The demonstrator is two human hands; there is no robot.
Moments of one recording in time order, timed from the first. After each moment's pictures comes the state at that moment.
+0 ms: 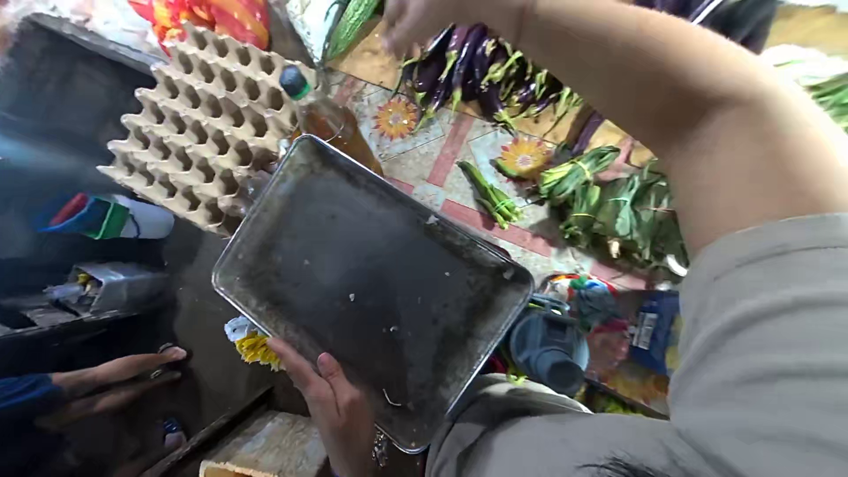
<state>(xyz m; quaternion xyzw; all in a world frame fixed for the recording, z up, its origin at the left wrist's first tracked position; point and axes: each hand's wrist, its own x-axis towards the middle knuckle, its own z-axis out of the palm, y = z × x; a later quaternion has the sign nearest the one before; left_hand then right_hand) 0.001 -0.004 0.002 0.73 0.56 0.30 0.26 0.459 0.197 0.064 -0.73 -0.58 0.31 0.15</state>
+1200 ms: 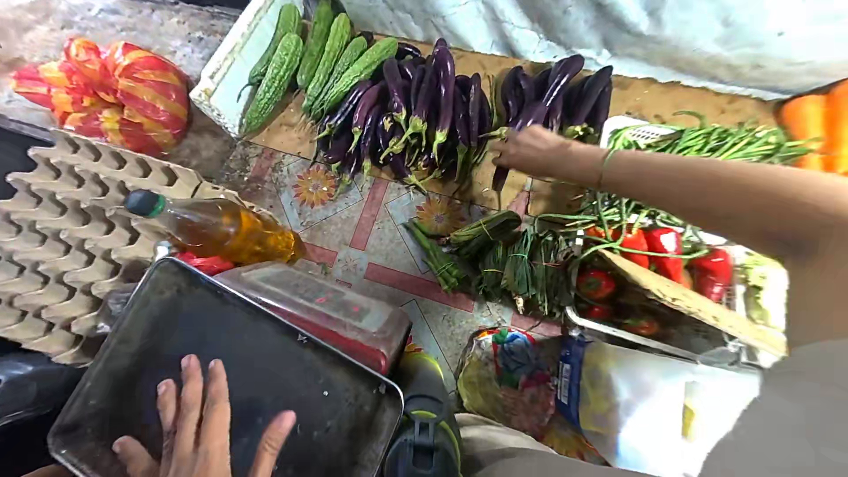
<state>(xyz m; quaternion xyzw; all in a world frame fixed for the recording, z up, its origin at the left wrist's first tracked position) 0.089 0.038 0.083 0.92 0.38 -0.05 0.11 0.660 -0.084 -0.061 -0.72 -0.67 0.08 -0.17</state>
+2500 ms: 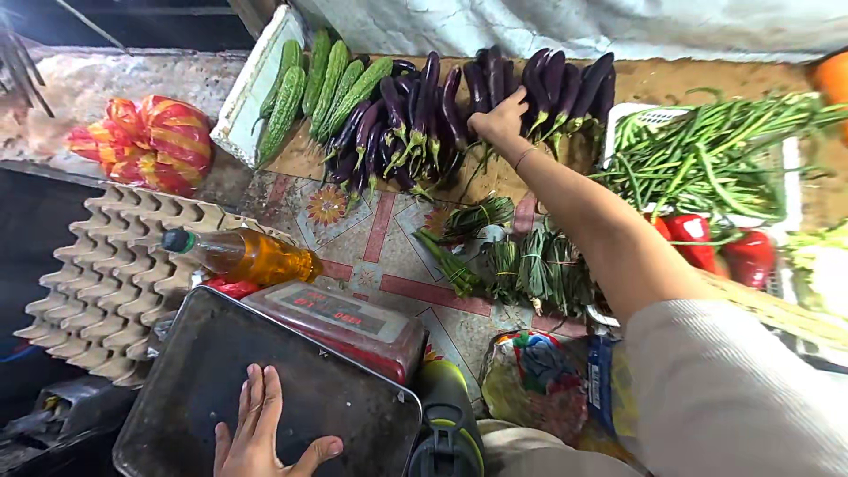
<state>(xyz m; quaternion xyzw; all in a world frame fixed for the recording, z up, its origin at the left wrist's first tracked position) 0.101 0.047 0.083 0.88 0.40 -0.14 0.19 0.680 0.009 -0.103 -0.91 0.03 0.09 0.40</state>
